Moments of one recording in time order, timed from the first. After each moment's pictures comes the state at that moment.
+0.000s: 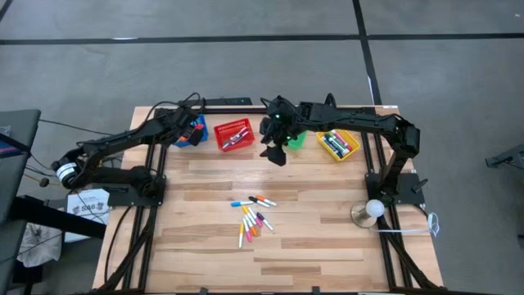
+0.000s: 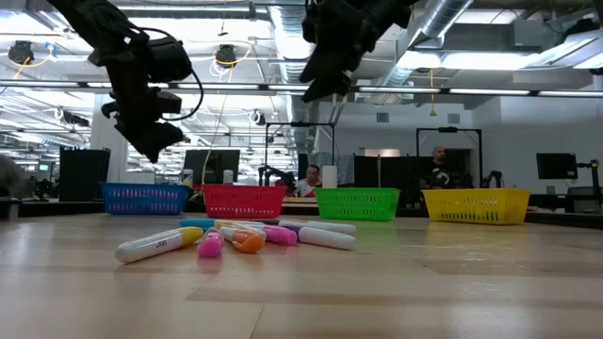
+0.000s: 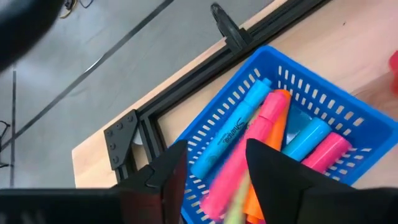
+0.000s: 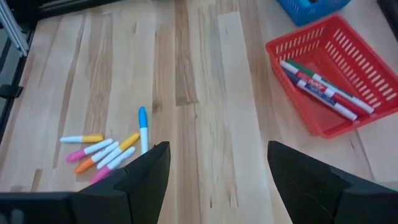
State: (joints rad) left arm 0.69 1.15 0.66 -0.53 -0.62 -0.03; right arm -0.28 1.77 1.58 -0.68 -0.33 -0.11
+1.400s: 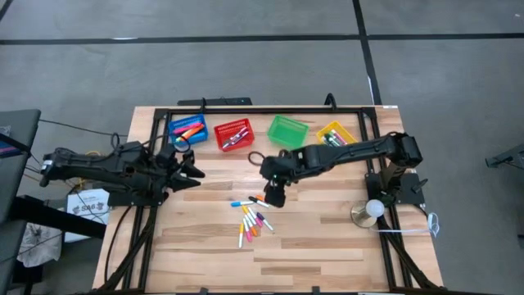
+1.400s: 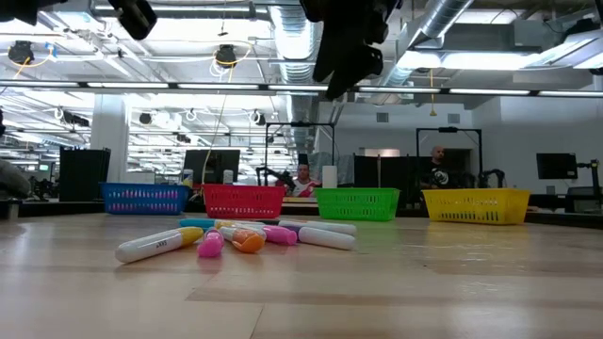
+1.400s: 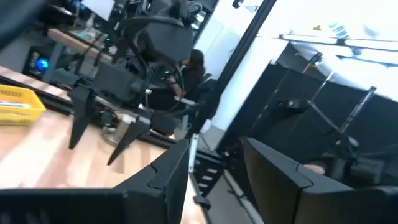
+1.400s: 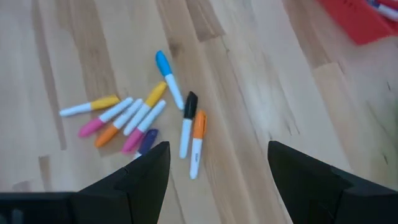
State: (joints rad) left arm -0.09 0.49 0.40 0.23 0.21 -0.50; right arm 0.11 1.79 1.57 -0.86 0.10 0.33
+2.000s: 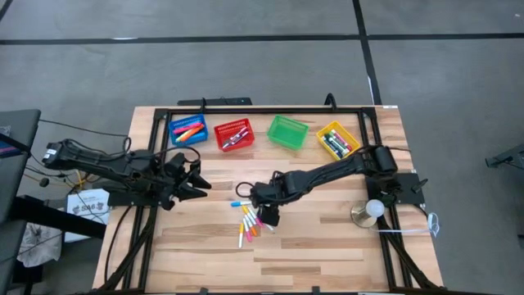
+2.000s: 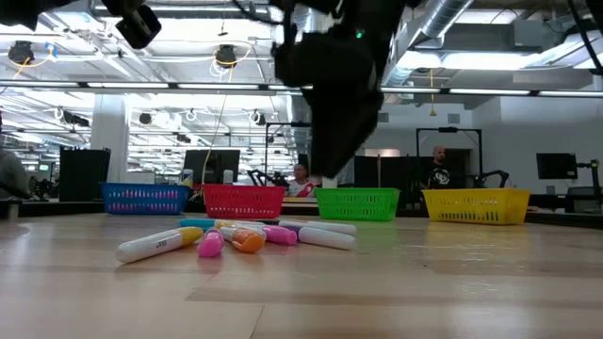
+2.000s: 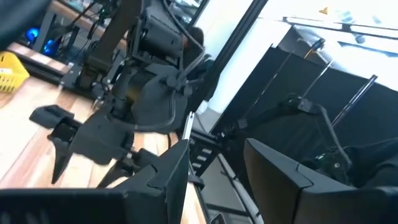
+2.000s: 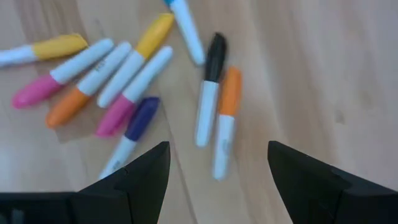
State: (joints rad) left arm -0.21 0.60 0.38 0.30 0.14 -0.53; right arm 0.20 2.05 1.57 -0.81 0.13 0.39
